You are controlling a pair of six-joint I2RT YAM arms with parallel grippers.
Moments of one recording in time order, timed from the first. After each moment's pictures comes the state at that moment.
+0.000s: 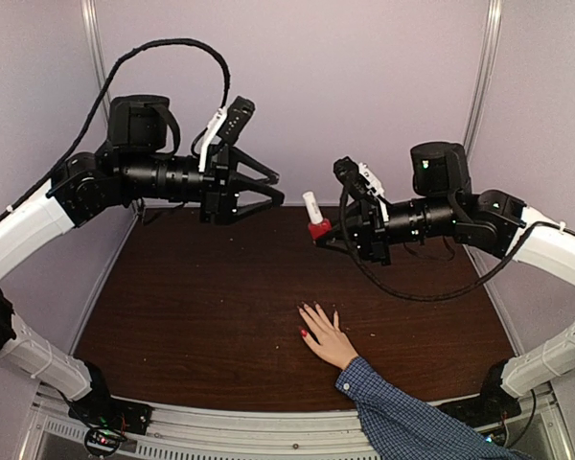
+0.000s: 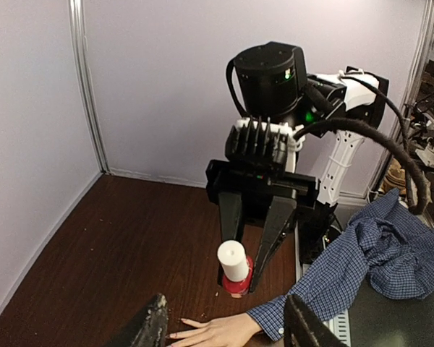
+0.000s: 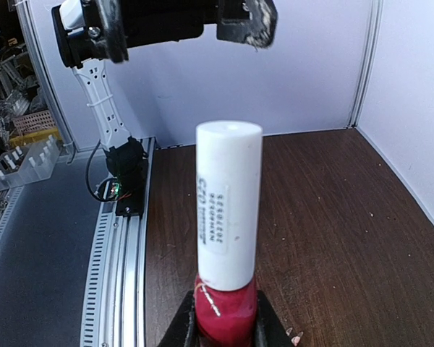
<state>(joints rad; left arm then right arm) -0.92 1.34 1.57 -0.43 0.50 0.08 0.86 1.27 1.29 -0.36 -0.55 -0.14</state>
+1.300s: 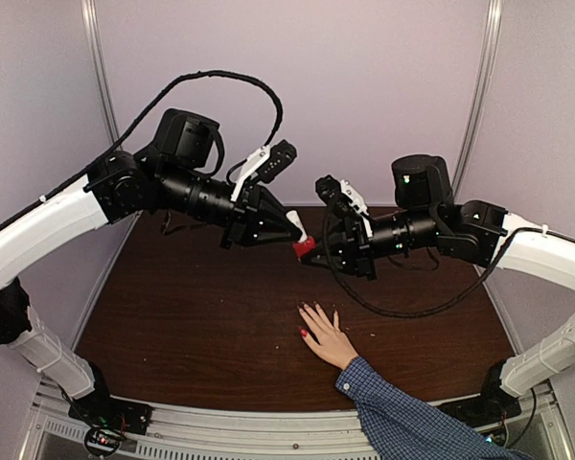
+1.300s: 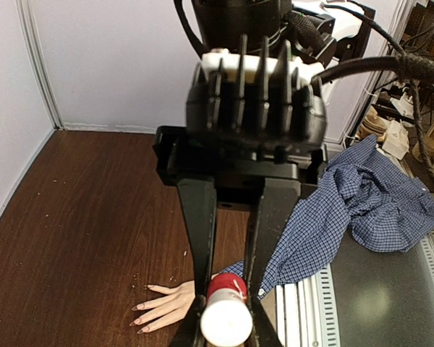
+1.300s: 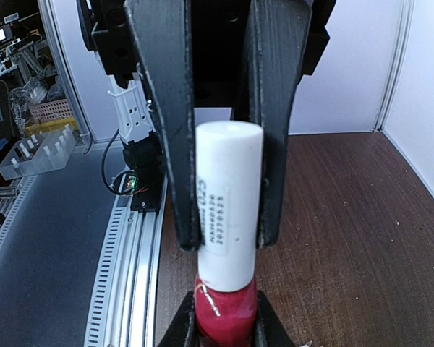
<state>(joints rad) -0.96 1.50 1.64 -0.63 0.59 0.17 0.92 1.32 1.24 -0.27 -0.59 -0.15</state>
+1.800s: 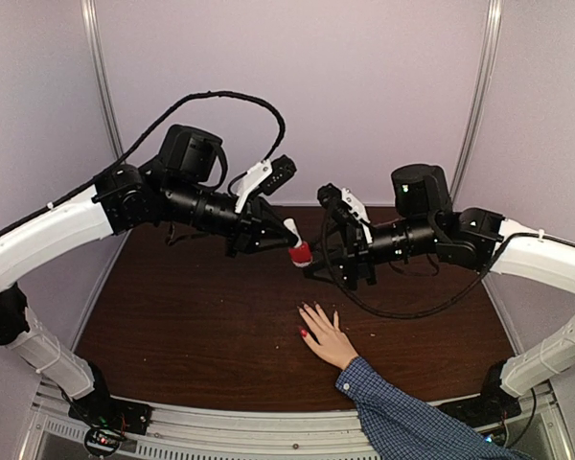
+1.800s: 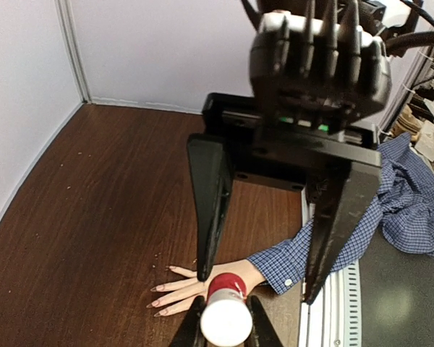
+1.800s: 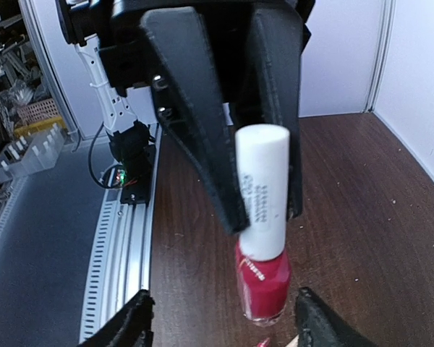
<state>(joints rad) -0.94 1.48 1.54 -0.57 0.48 0.16 0.90 1.31 1.18 -0.25 -0.56 -0.13</state>
